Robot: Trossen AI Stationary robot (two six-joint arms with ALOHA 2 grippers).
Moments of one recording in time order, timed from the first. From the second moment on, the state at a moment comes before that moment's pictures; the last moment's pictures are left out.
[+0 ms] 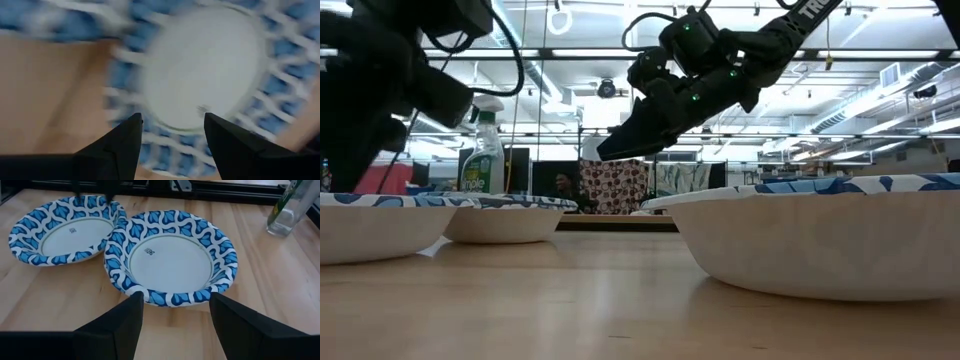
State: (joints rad) left arm -0.23 1.21 0.72 -0.88 0.25 -0.88; right arm -0.16 1.86 1.08 0.28 -0.21 -0.13
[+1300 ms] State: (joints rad) left arm -0.25 1.21 0.66 -0.74 0.32 -0.81; right arm -0.12 1.98 1.09 0.35 -0.18 -0.16
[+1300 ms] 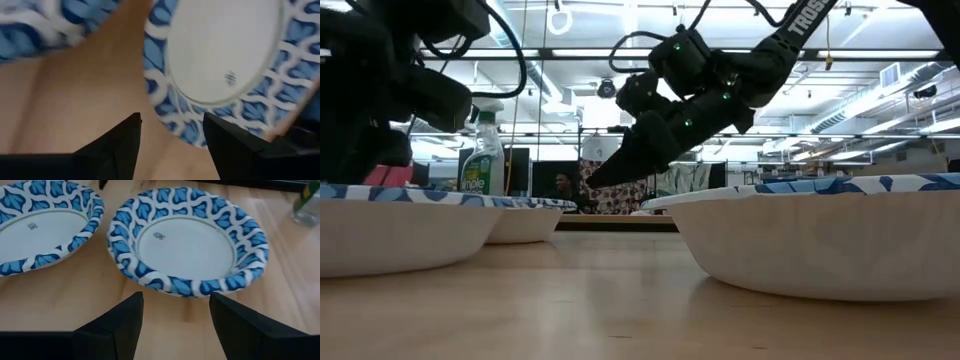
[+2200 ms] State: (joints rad) left arm -0.21 1.21 0.72 -1.03 -0.22 -0.60; right arm -0.16 2.01 1.09 0.31 -0.15 -0.13
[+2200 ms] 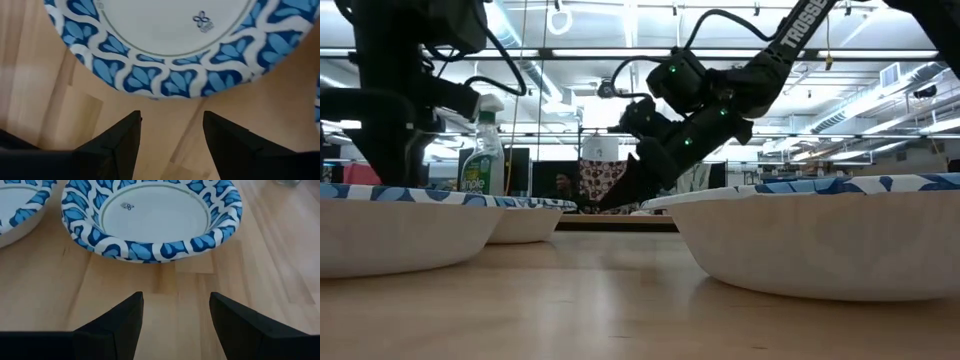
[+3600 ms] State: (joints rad) left arm 0.19 1.47 0.87 -0.41 -0.12 0.02; right arm -0.28 1.49 0.92 -0.28 0.22 0.01
